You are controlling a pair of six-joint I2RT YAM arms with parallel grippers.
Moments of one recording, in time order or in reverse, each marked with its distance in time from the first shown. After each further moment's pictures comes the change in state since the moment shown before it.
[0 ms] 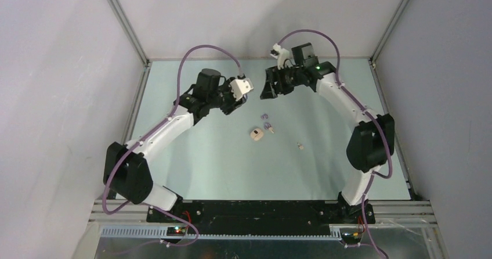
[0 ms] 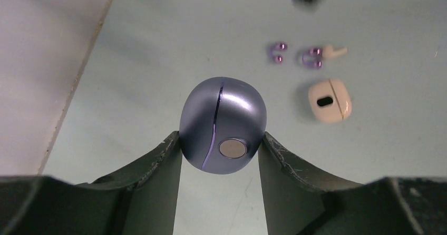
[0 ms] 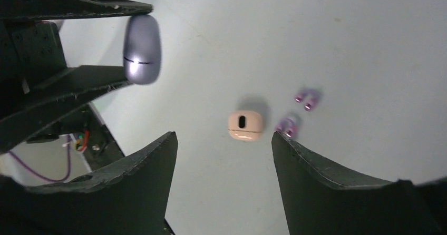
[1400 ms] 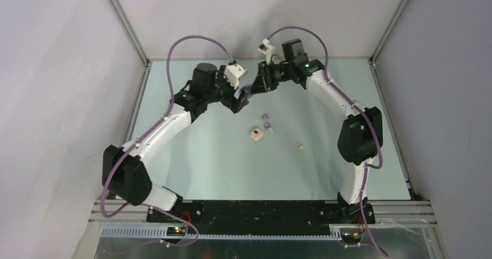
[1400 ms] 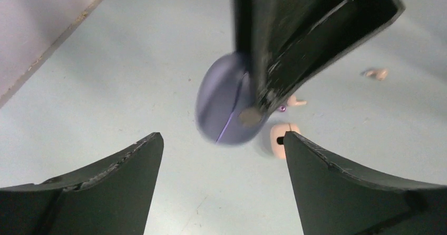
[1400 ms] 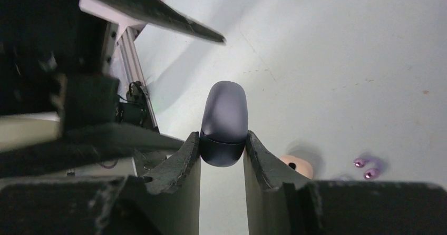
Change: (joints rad) left arm -0.007 0.008 0.065 0.064 -0.003 -0.366; right arm 0.070 0.156 0.134 0.124 -0.240 0.107
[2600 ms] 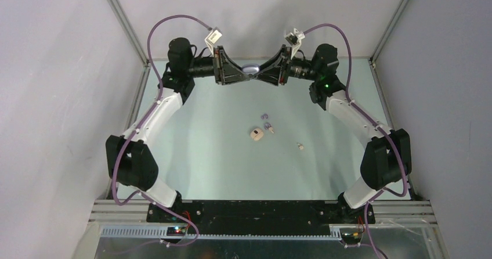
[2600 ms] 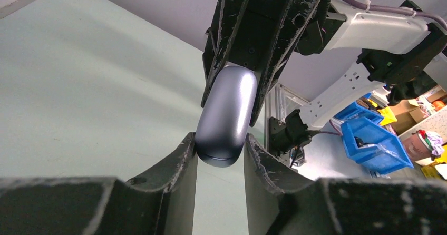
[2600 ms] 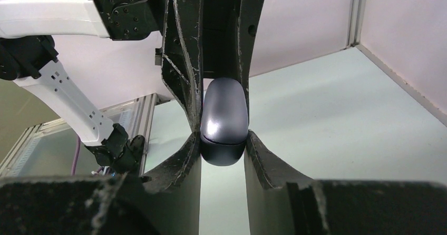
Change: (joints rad) left arm 0.211 0.109 0.180 0.419 0.856 -0.792; right arm -0.067 -0.330 -0.448 1.021 -0.189 0.257
